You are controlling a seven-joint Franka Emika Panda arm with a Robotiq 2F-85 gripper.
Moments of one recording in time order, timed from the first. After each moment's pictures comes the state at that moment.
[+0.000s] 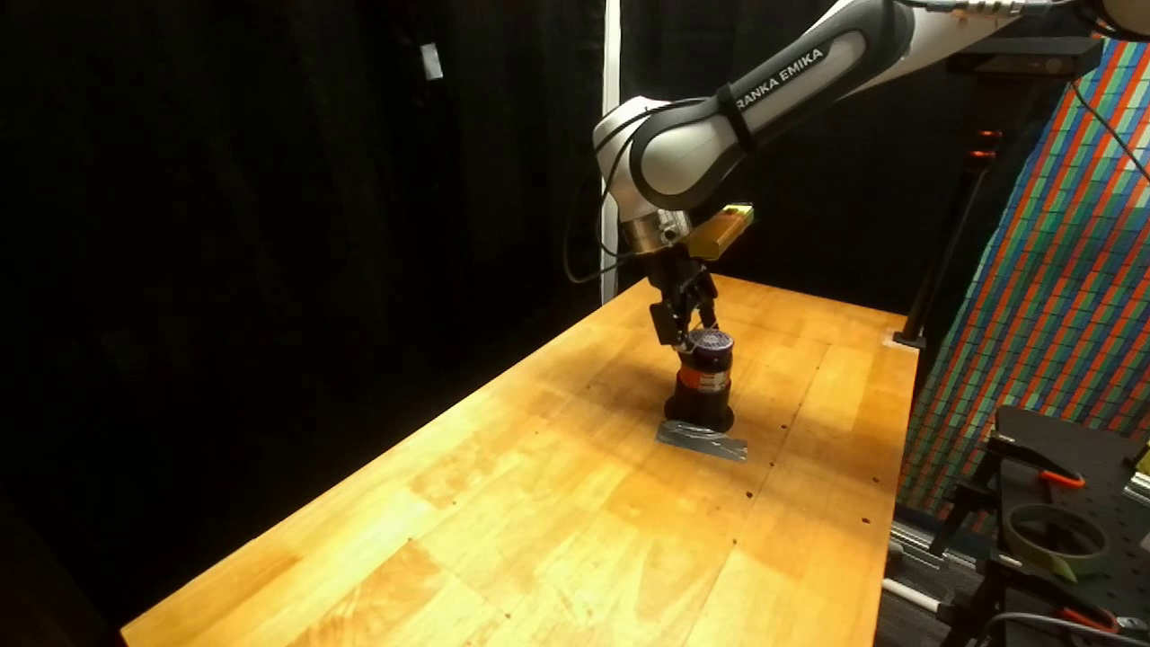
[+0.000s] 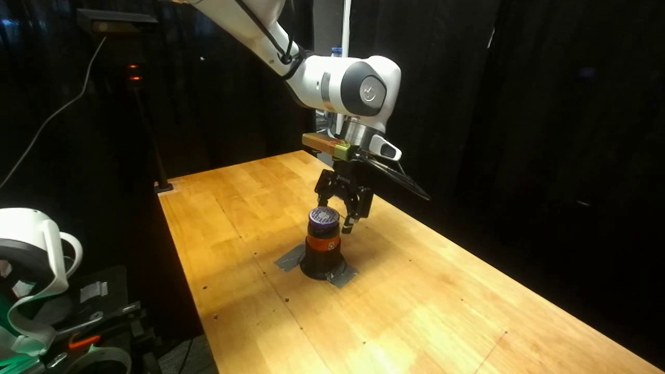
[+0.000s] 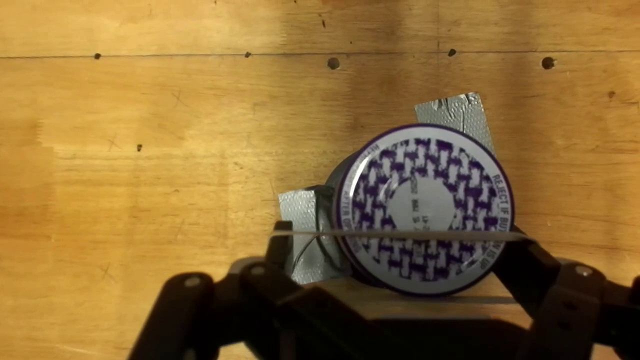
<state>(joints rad) 0.13 0.68 0.03 -1.48 -0.10 1.75 0.12</state>
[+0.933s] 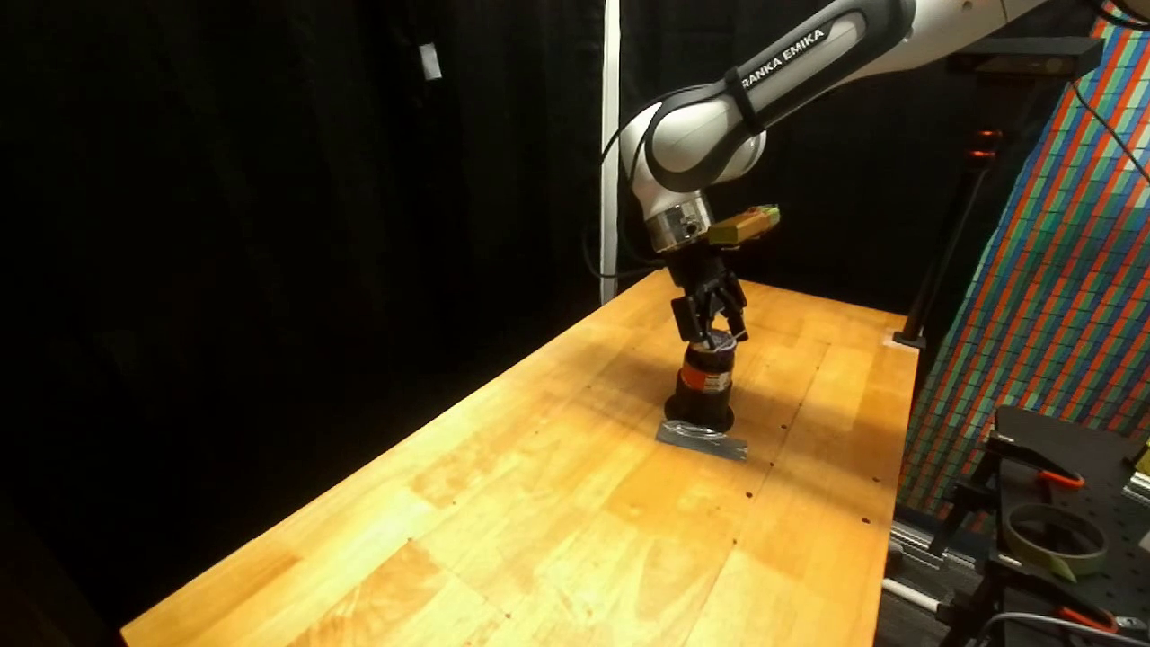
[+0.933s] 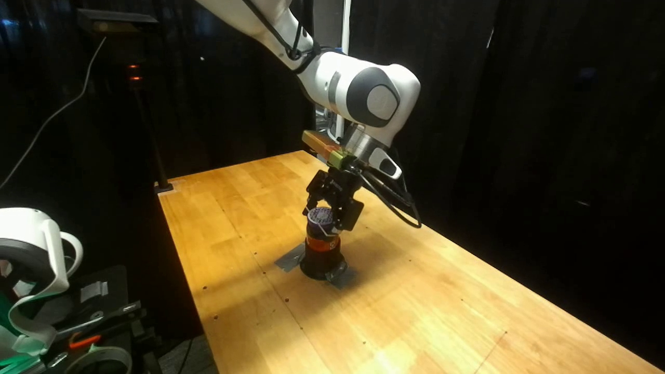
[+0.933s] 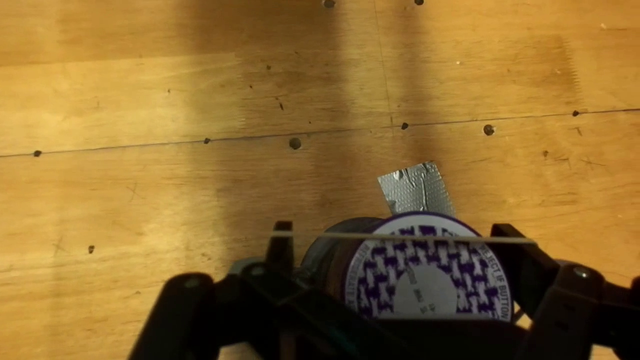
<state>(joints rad) 0.06 0.64 0.03 -1.55 0.06 1.68 0.09</state>
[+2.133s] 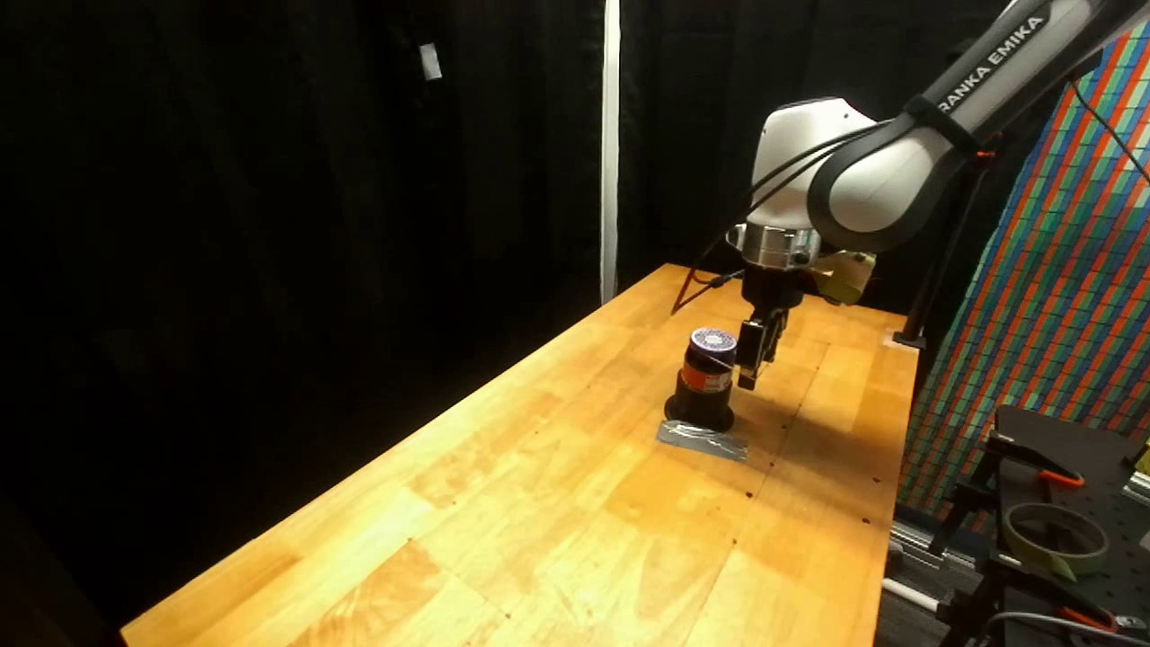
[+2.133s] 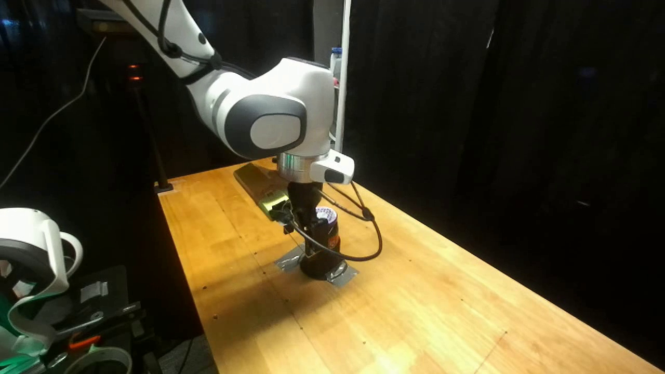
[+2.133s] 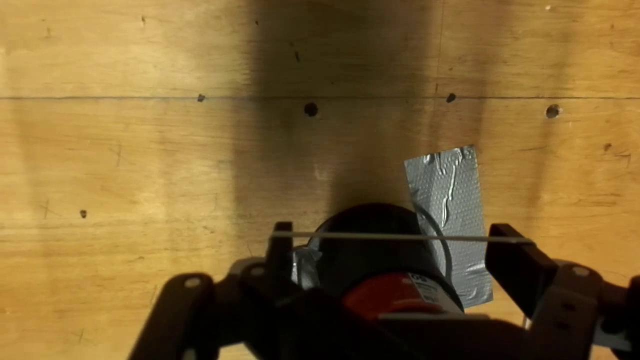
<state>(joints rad) 0.07 0.23 0.05 -2.33 0.03 2.55 0.01</state>
